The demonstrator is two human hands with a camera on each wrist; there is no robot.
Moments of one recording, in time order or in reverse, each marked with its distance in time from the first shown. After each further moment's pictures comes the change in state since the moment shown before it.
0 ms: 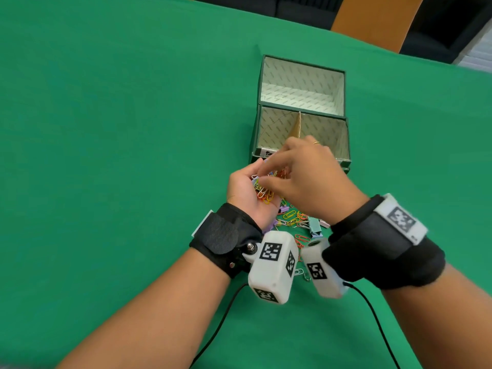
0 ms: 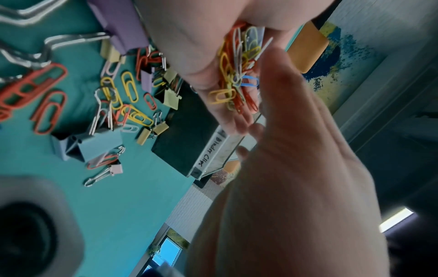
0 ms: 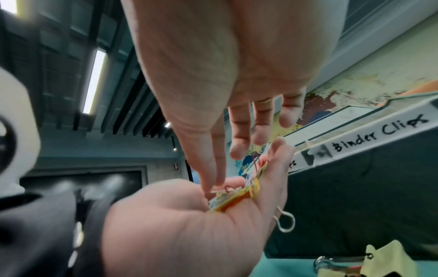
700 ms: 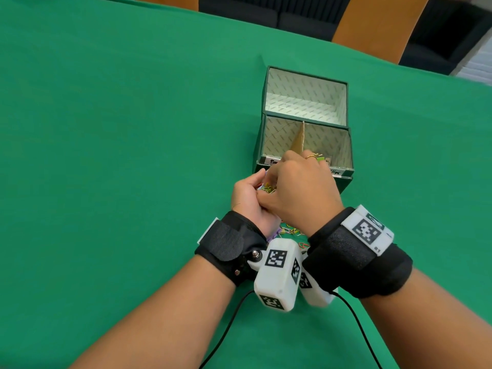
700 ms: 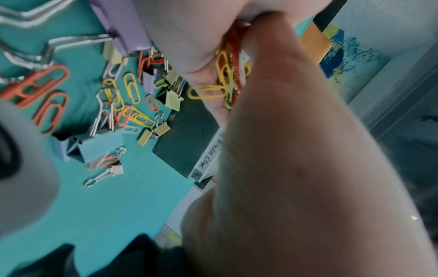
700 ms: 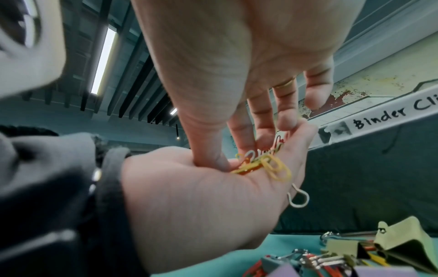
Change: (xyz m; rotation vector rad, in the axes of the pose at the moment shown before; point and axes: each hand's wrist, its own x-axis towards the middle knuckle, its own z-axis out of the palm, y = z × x) left_hand 0.001 0.001 -0.007 -0.052 -0.026 -0.127; right_hand 0.004 -0.020 0.017 -0.275 -0.024 0.166
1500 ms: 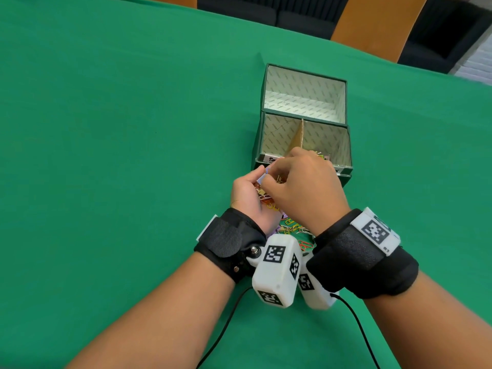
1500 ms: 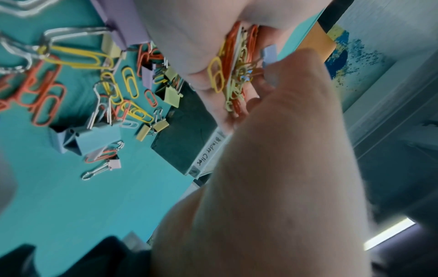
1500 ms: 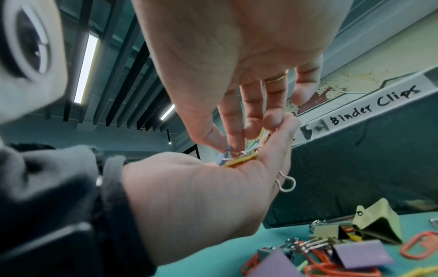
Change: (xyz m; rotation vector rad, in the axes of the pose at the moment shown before) left_hand -0.006 -0.003 0.009 0.010 0.030 0.082; right_hand -0.002 0.009 0.002 0.246 0.107 0.044
